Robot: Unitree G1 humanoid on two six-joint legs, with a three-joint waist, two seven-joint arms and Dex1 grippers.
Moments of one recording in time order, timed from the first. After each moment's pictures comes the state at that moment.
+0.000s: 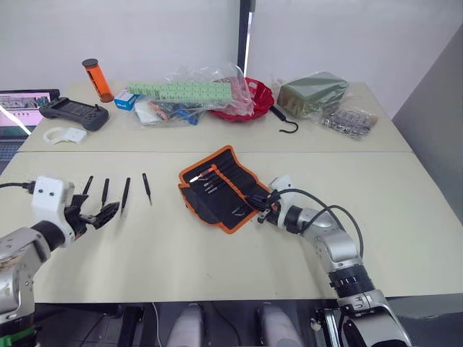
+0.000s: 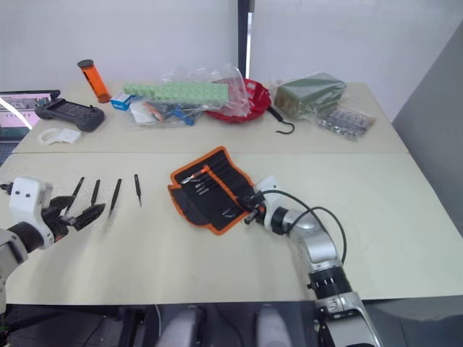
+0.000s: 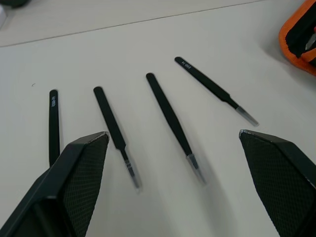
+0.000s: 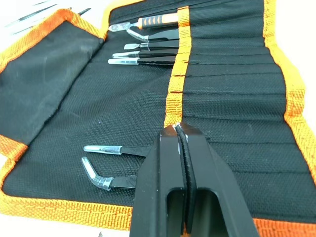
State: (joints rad) left arm 0.01 0.67 0.61 -0.26 -0.37 0.75 -0.67; right arm -0.43 -0.27 0.14 0.20 0.21 0.31 0.70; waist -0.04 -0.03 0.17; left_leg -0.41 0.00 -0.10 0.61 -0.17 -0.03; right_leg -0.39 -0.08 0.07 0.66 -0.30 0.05
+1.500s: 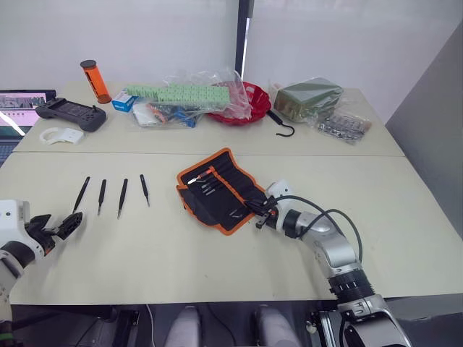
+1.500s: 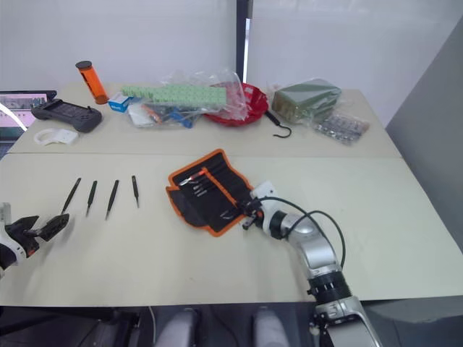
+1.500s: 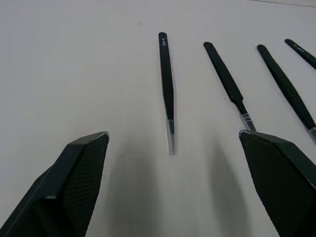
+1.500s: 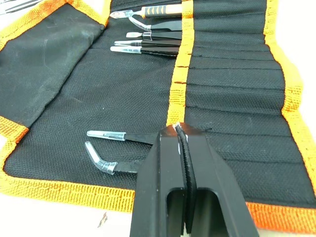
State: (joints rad) left arm -0.04 0.75 0.60 0.25 -0.45 0.50 -0.65; right arm -0.37 -0.27 0.17 0.14 0.18 0.31 0.67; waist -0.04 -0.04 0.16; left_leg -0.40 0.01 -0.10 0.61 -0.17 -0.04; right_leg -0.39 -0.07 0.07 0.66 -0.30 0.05
